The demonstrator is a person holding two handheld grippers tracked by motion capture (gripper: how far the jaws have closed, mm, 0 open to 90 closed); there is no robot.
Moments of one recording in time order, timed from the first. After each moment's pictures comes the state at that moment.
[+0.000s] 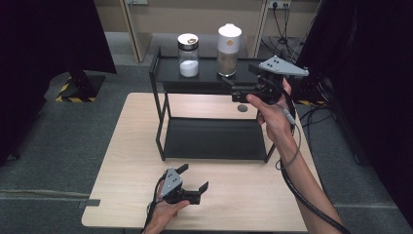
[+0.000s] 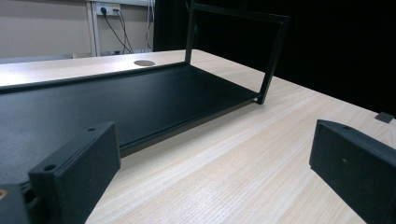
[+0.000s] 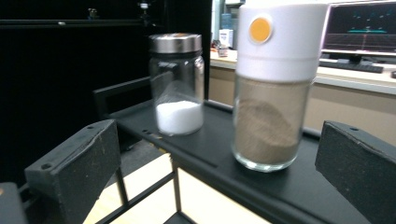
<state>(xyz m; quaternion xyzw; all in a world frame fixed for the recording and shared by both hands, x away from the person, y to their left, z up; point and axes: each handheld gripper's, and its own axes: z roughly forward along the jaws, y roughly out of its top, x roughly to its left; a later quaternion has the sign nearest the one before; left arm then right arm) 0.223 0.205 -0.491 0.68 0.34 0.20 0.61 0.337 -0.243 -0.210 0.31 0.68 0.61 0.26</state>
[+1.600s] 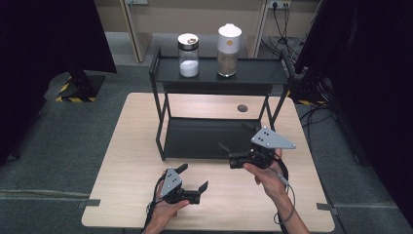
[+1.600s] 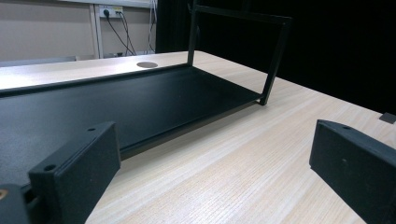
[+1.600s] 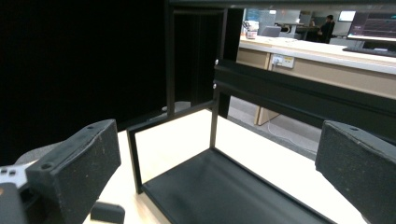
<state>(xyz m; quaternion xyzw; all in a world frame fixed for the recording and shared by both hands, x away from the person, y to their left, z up) 0.222 0.205 -0.491 0.68 0.34 0.21 0.61 0.266 -0.258 -0.335 0.26 0.71 0.60 0.25</state>
